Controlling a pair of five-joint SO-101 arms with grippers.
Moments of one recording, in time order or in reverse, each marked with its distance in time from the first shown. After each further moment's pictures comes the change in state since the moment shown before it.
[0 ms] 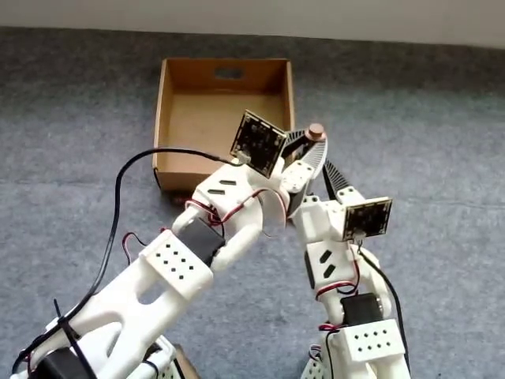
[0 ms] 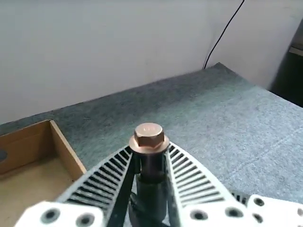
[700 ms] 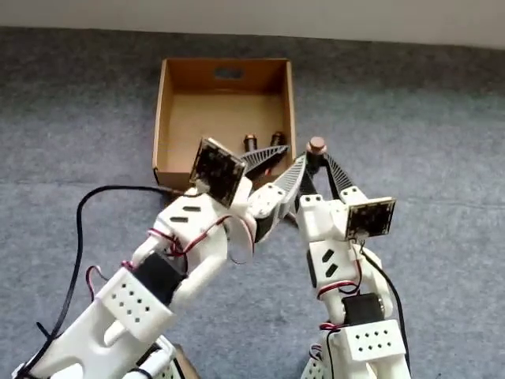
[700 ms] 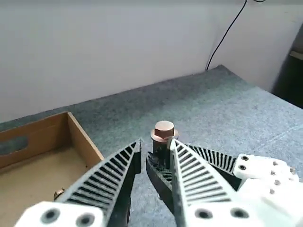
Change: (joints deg) left arm -0.1 -22.8 10.7 10.9 -0.1; right arm 0.8 0.0 0.0 0.0 0.1
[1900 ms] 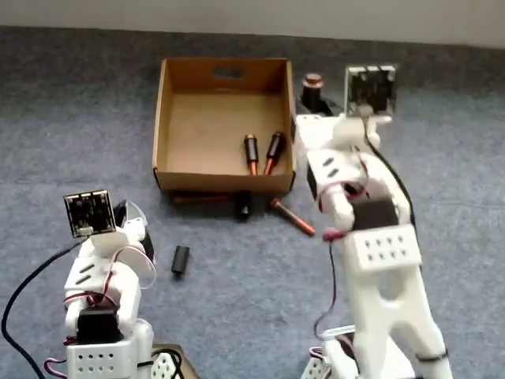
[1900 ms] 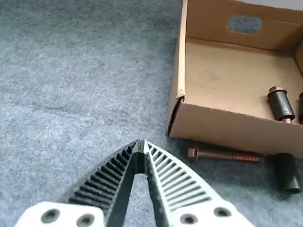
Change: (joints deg) left arm -44.2 -47.1 35.1 33.1 0.0; right arm -0.9 45.5 -56.7 31.1 -4.0
